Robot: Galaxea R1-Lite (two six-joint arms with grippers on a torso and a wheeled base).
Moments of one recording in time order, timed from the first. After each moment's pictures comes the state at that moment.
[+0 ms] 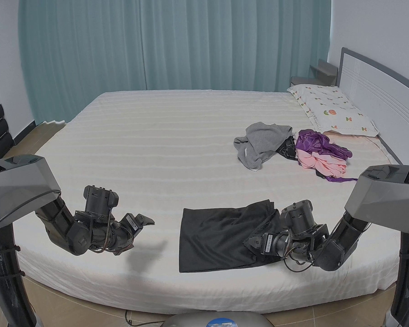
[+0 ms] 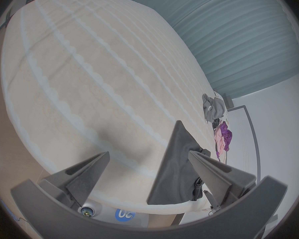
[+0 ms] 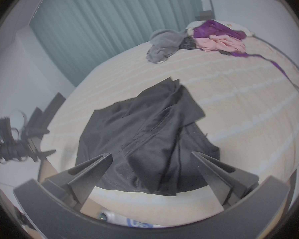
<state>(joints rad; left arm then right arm) -0.24 2.16 -0.71 -0.66 -0.18 -0.97 0.52 2.26 -0.72 -0.77 -0.13 0.58</state>
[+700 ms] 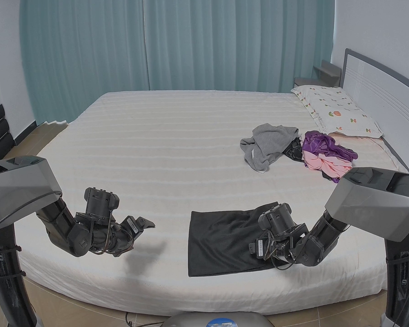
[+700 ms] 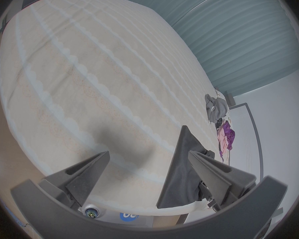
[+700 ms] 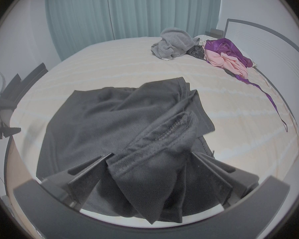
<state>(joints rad) -0.24 2.17 -0.70 -0.66 -0.18 -0.93 0.57 2.36 -0.92 -0.53 -0.35 0.40</state>
